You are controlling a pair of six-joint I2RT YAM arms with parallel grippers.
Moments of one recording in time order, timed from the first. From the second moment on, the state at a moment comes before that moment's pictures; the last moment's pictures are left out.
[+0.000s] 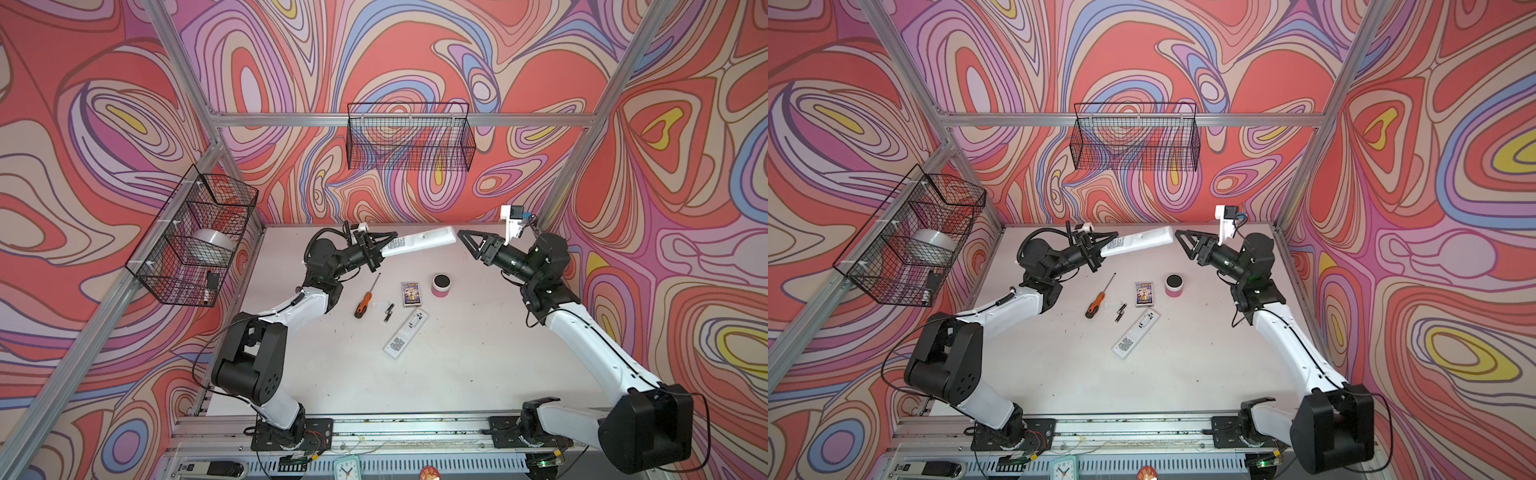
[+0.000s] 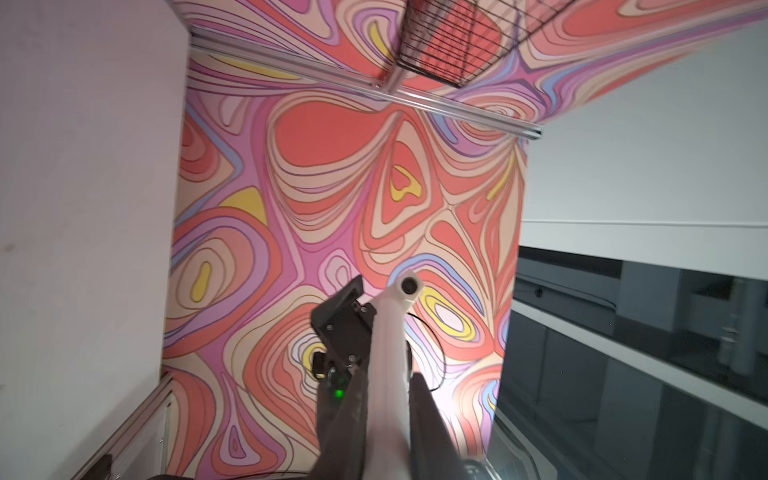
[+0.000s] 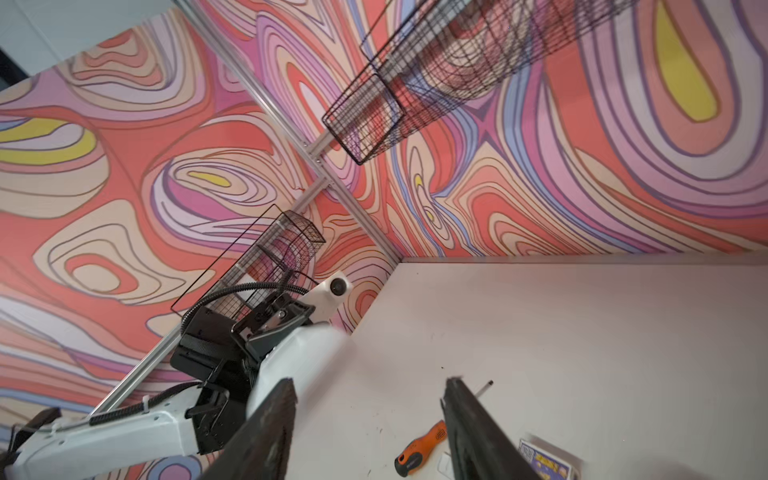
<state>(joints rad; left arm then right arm) -0.31 1.59 0.99 0.77 0.88 -1.88 0.15 1.21 1.04 0.15 -0.64 0.67</state>
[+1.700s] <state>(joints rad) -0.50 1.72 1.00 -0.05 0.52 -0.79 0.40 1.54 1.11 -0.84 -0.52 0.80</state>
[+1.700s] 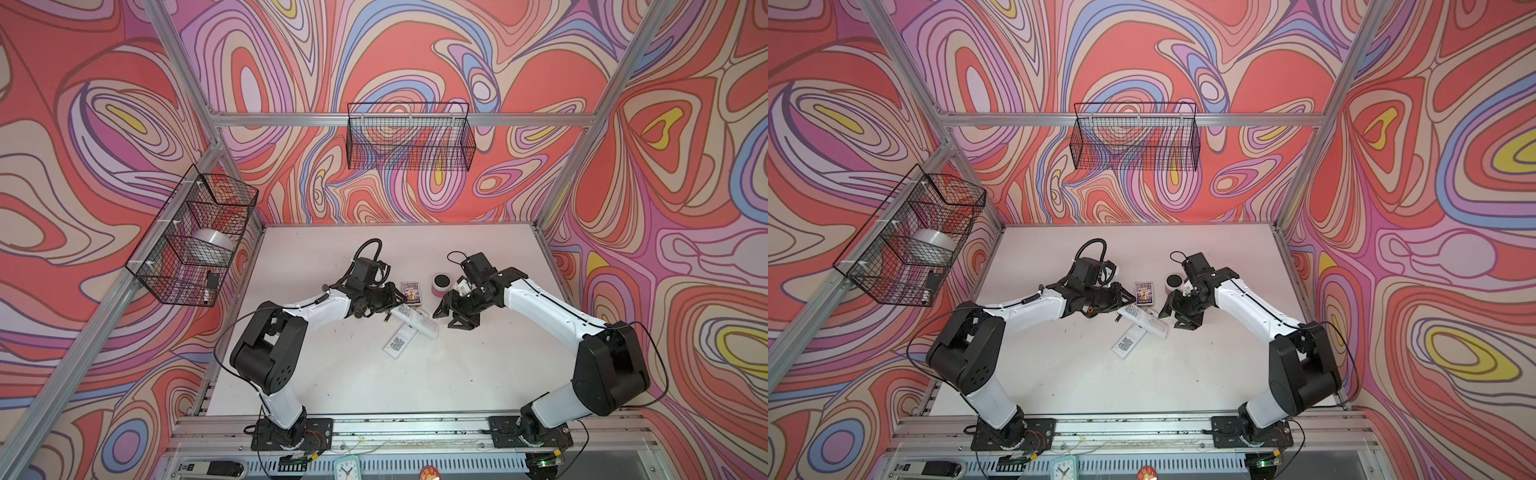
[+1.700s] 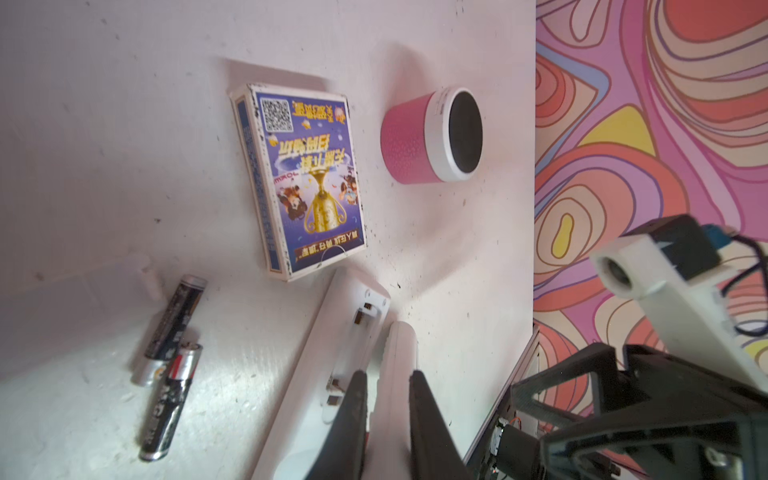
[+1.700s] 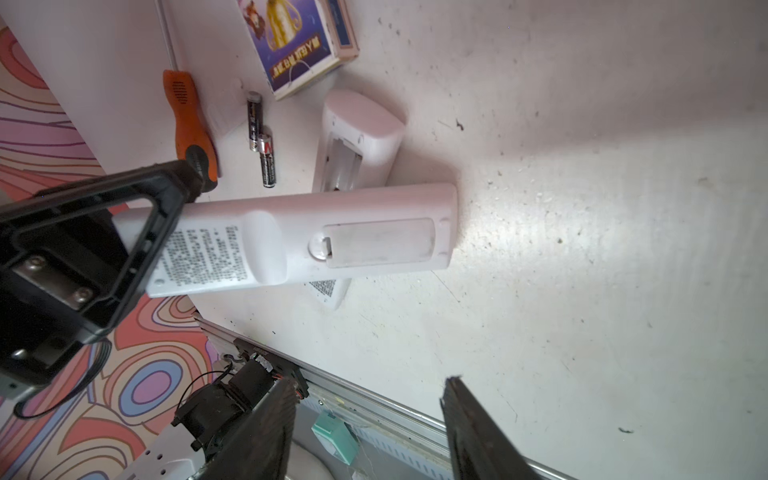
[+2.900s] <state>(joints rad) -0.50 1.70 0.93 0.07 0.49 -0.83 0.45 1.78 1.15 -0.62 -0.52 0.88</state>
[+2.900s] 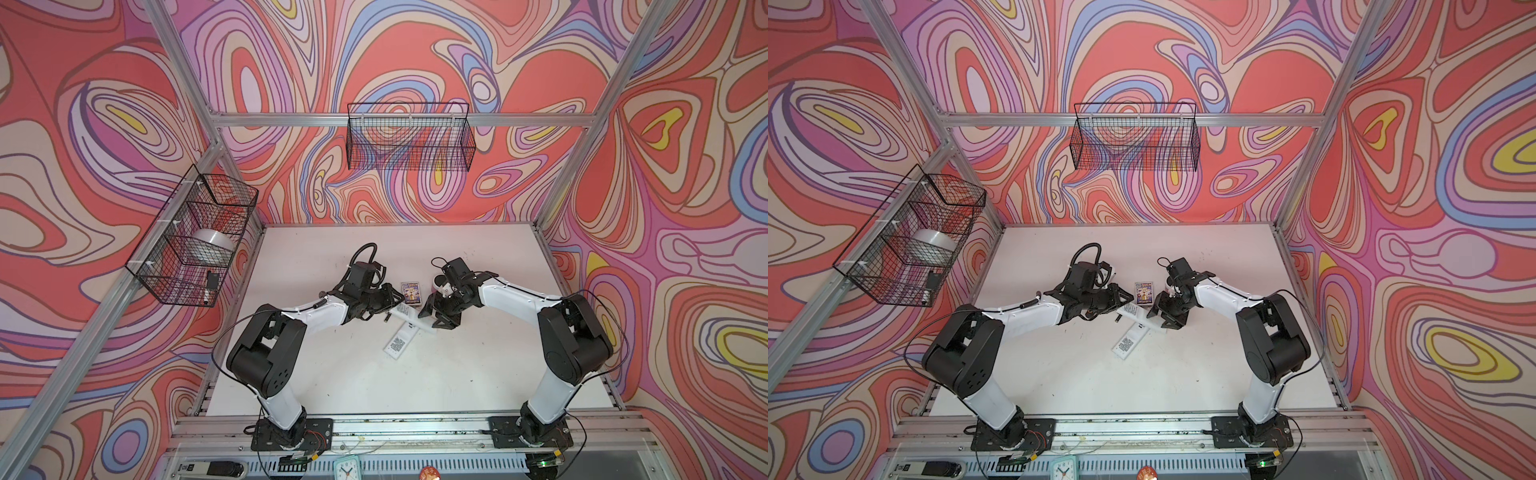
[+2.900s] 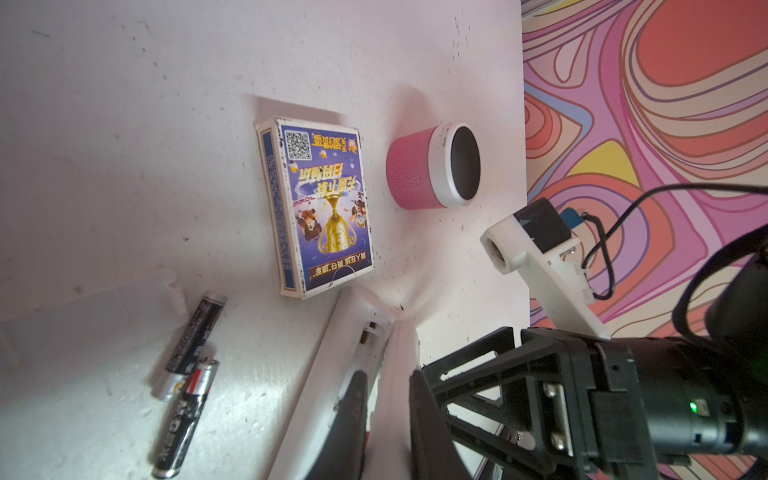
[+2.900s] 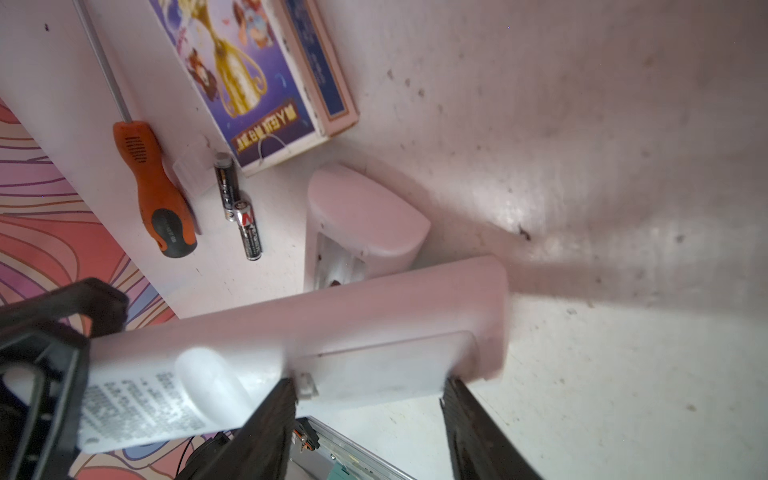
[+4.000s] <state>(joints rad) -0.50 1.68 0.94 0.01 0.42 -0.80 0.49 1.93 1.43 -0.93 -0.37 0.67</state>
